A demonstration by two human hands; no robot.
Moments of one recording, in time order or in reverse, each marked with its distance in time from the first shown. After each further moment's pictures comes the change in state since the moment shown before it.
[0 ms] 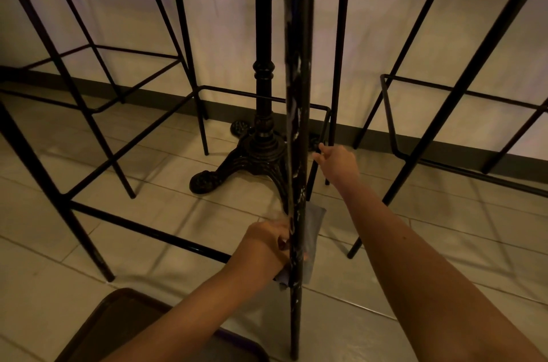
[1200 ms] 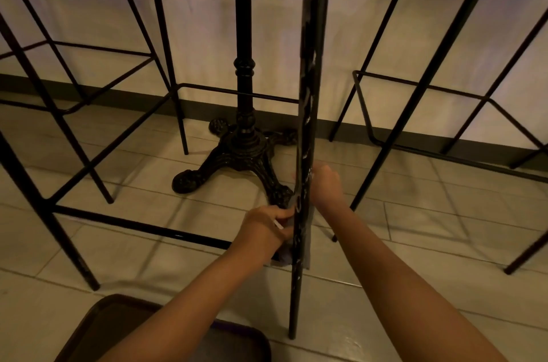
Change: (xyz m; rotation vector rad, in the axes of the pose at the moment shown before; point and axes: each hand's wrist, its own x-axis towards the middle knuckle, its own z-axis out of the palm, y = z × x) left_hand 0.002 0.000 -0.015 0.673 -0.066 0.401; right_hand -0.098 -0.020 0.002 0.185 0.068 0.027
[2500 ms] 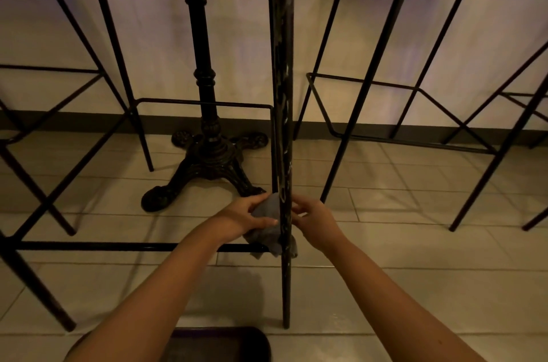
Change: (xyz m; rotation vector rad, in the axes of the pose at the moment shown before) left_hand 0.014 0.000 -0.038 0.053 -0.411 0.011; right_hand -0.084 0.022 -0.005 0.168 -0.076 0.009
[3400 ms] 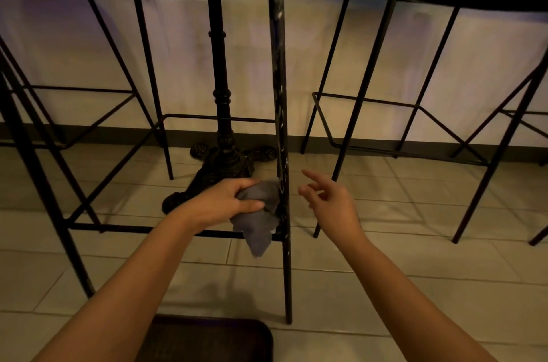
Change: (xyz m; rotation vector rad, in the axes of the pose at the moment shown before) left_hand -0.081 0.042 -0.026 0.083 0.066 0.143; right_hand -0.060 -0.064 -0.036 0.097 0.256 -0.132
